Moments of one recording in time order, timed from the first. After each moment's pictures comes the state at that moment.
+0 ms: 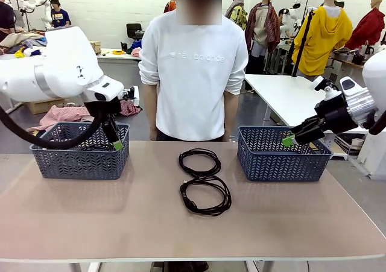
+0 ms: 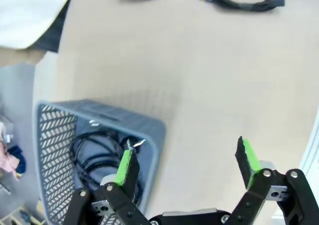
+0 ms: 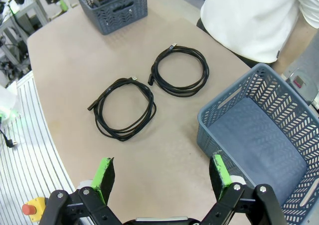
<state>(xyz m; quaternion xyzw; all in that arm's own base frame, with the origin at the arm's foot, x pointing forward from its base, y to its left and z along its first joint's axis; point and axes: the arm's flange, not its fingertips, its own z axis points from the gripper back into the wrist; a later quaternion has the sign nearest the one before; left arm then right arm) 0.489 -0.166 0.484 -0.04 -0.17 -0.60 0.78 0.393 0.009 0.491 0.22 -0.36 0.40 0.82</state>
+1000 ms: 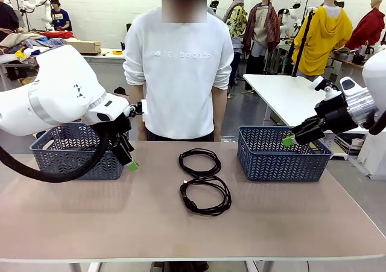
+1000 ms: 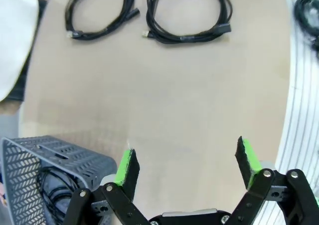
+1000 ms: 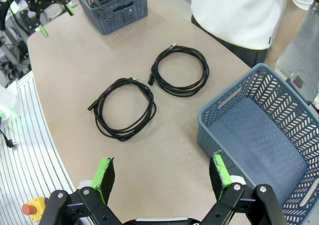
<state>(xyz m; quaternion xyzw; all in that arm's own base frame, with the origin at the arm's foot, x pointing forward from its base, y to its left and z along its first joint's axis) 0.427 -0.194 0.459 -0.11 -0.19 -0.61 0.76 0.393 0.009 0.491 0.22 -0.36 0.40 0.82</state>
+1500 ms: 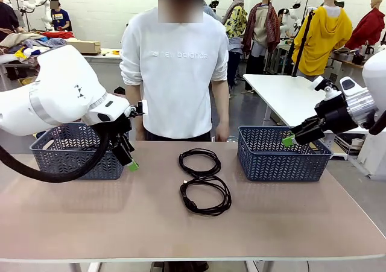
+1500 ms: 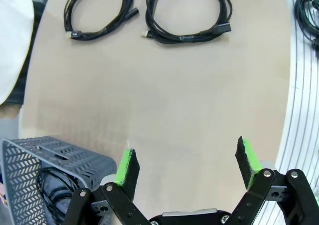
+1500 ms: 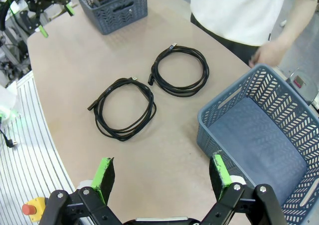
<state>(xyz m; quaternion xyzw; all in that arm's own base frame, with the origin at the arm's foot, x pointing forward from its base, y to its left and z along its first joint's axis) 0.427 -0.195 0.459 -0.11 -0.19 -0.61 0.76 0.393 0.009 0.491 0.22 -0.36 0.40 0.82</state>
